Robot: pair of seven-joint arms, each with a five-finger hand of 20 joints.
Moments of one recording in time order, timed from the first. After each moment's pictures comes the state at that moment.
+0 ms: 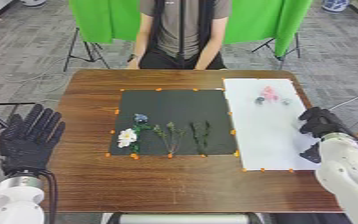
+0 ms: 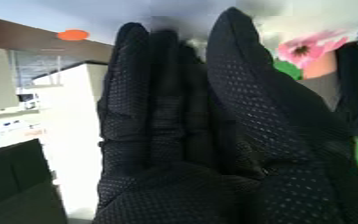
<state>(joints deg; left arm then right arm) 128.2 -57.2 -99.8 -125.8 2.3 20.8 24.2 -97.2 -45.7 83.2 -98.2 -122.8 1.9 31.9</state>
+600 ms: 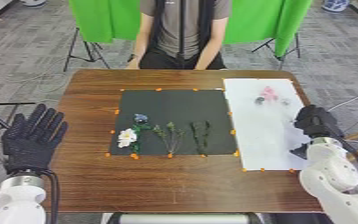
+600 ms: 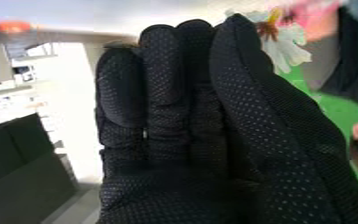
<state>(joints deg) 127.7 -57.2 -99.4 -125.7 2.7 20.9 23.4 -96.1 -45.9 76.2 -97.2 -128.4 17.0 34.8</state>
